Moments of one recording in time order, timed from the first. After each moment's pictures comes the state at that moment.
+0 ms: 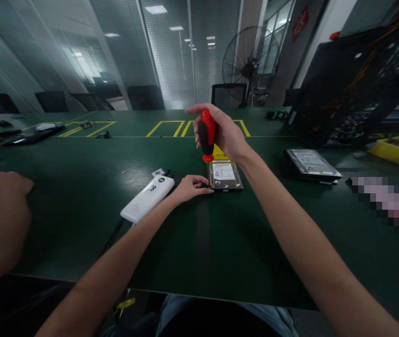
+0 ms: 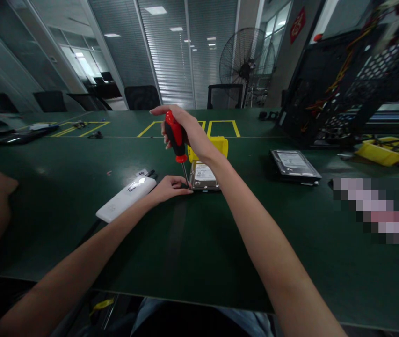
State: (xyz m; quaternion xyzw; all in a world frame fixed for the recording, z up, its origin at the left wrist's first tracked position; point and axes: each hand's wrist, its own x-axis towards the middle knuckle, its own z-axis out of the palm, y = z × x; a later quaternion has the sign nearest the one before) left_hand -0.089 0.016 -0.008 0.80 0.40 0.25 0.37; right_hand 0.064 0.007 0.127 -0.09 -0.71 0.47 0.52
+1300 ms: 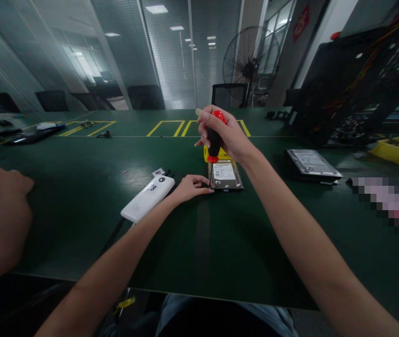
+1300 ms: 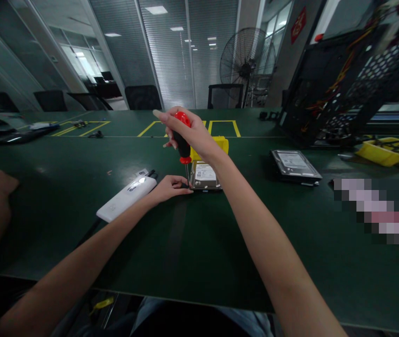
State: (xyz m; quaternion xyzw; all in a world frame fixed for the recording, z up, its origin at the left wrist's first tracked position) left_hand -0.088 0.017 -0.011 0.79 0.40 0.27 0.37; right_hand 0.064 0.003 0.131 -0.14 -0.69 0.48 0.52
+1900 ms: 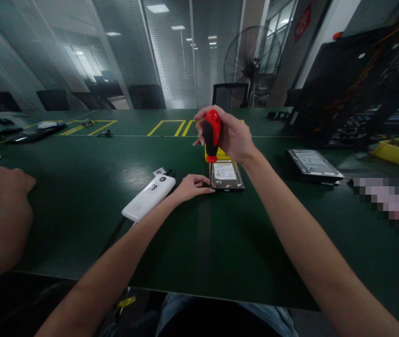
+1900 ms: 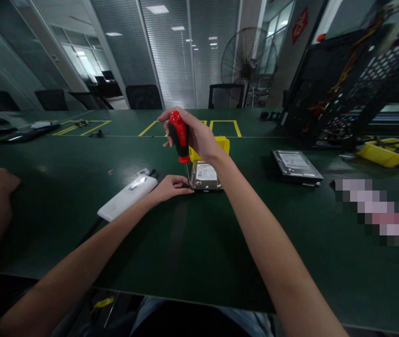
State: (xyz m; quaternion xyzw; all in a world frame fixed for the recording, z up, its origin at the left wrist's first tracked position) left_hand -0.087 0.015 -0.006 0.79 0.41 0.26 0.37; right_hand 0.067 -0.001 0.130 -0.12 -0.69 0.50 0.51
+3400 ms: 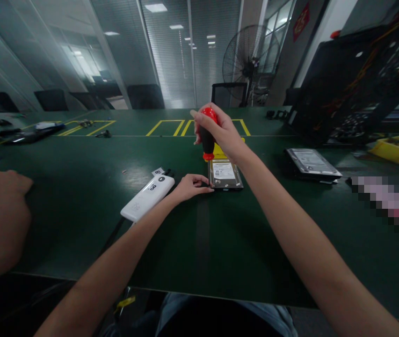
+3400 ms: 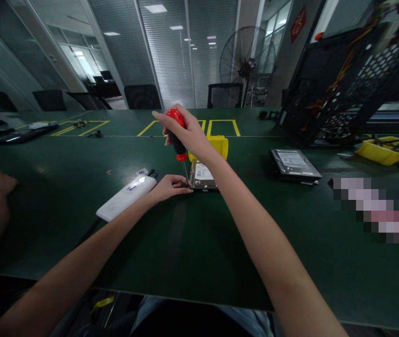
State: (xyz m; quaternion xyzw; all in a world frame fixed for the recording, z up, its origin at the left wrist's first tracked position) left_hand -0.088 0.017 -0.007 0.80 0.40 0.25 0.38; right_hand 0.057 0.000 0.129 -0.20 -0.68 0.45 0.55
